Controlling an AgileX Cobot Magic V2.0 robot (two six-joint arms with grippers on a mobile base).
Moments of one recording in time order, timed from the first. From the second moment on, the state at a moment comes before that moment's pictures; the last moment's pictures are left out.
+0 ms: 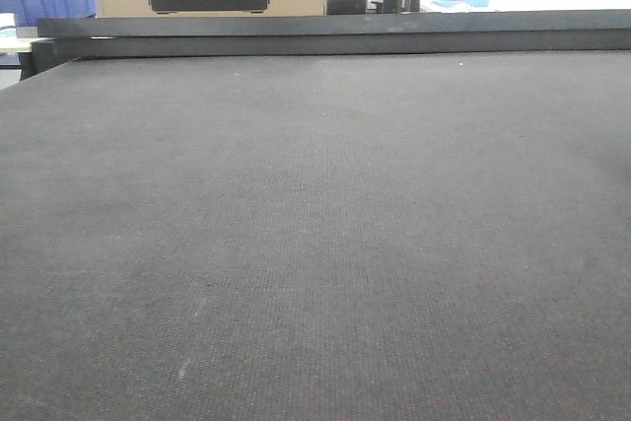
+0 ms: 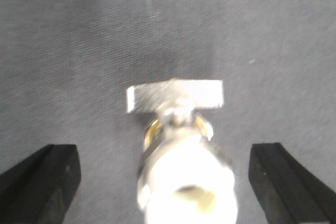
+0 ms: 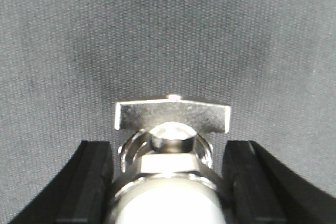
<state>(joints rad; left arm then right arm) -0.01 1.62 -1.19 -0.05 1.03 0.10 -0.05 1.57 -1.11 0.06 1.10 -0.12</state>
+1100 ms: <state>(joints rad) -0.01 1.64 -1.20 -0.07 1.05 0.10 -0.05 1.57 -1.11 0.06 1.10 -0.12</state>
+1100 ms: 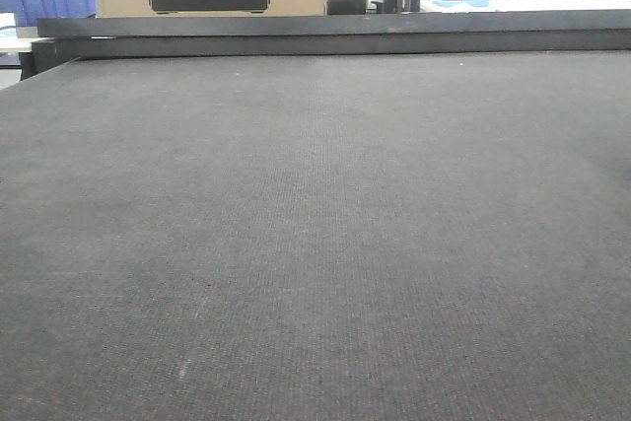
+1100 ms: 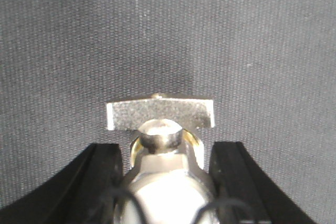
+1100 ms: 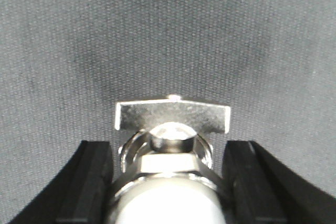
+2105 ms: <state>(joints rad) -0.01 1.00 -1.23 -0.07 1.15 0.10 -0.05 0.96 -1.10 0.16 1.04 -0.12</state>
